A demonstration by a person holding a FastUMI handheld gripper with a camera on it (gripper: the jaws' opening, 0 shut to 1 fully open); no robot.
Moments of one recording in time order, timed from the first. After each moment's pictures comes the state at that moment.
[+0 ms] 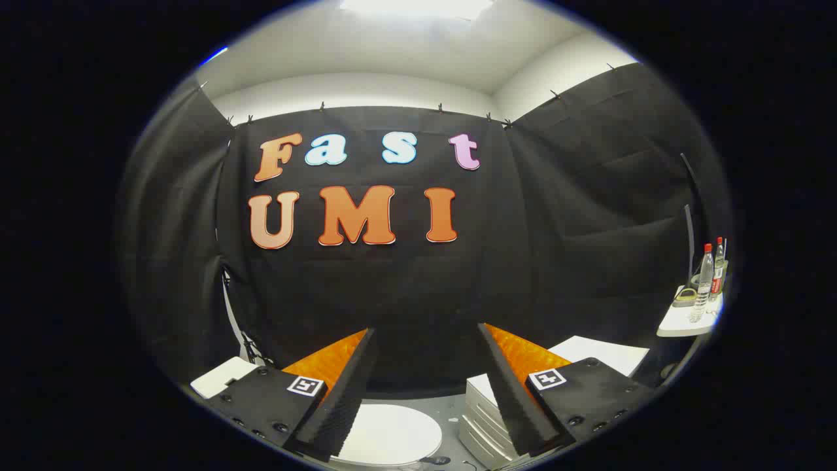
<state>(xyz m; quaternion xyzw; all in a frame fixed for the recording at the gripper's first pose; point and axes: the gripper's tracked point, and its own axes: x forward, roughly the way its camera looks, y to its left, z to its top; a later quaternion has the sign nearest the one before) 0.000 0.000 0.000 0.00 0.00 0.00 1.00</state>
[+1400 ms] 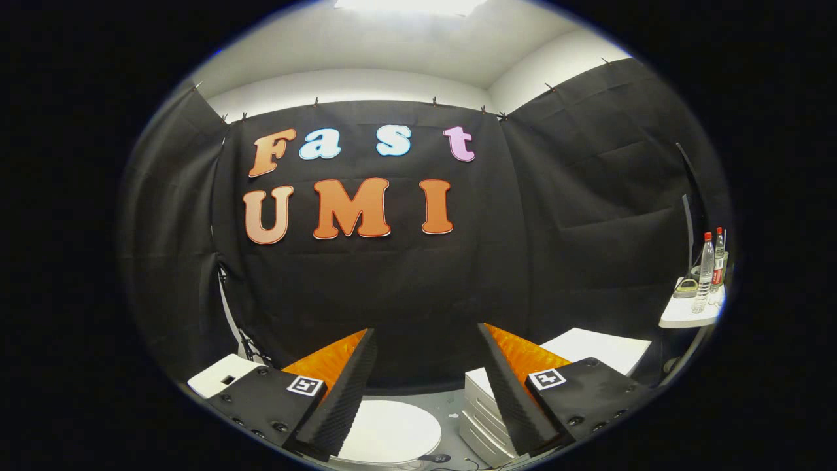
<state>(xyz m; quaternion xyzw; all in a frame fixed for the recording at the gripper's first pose) 0.007 -0.019 -0.026 0.01 0.01 0.00 1.00</state>
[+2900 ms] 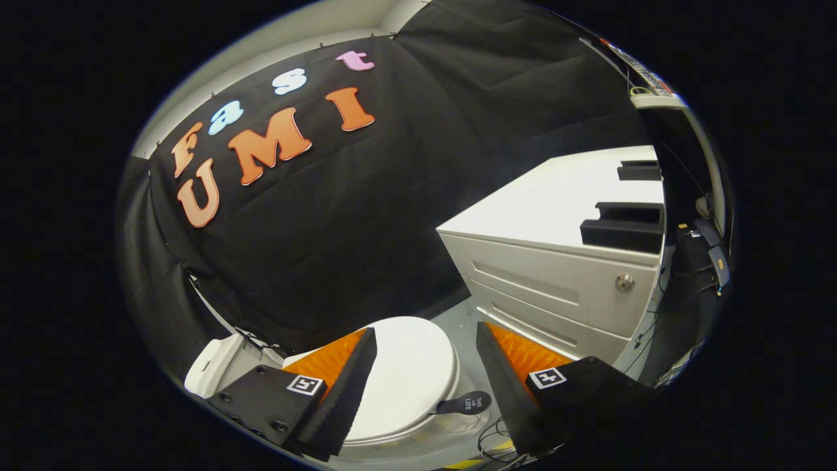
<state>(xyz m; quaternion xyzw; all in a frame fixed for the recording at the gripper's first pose) 0.015 -0.076 -0.403 0.22 0.19 -0.08 0.95</state>
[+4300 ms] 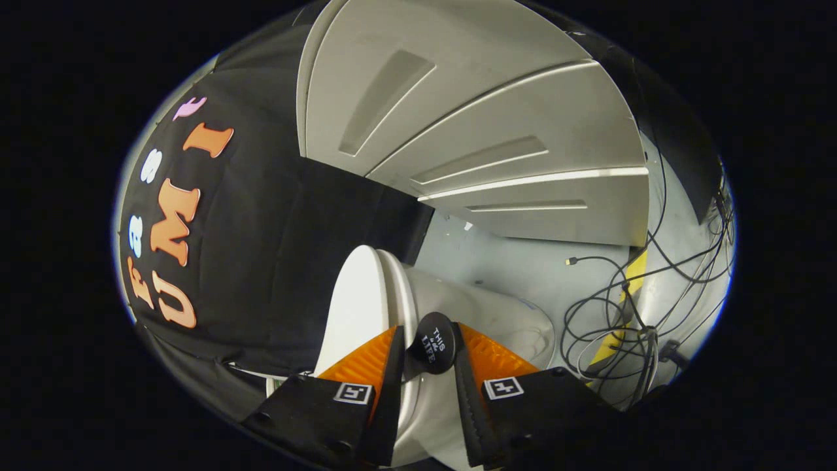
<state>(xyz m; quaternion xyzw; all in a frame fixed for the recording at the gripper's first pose) -0.027 -0.056 -0.568 0.53 0.34 -0.12 0.77</state>
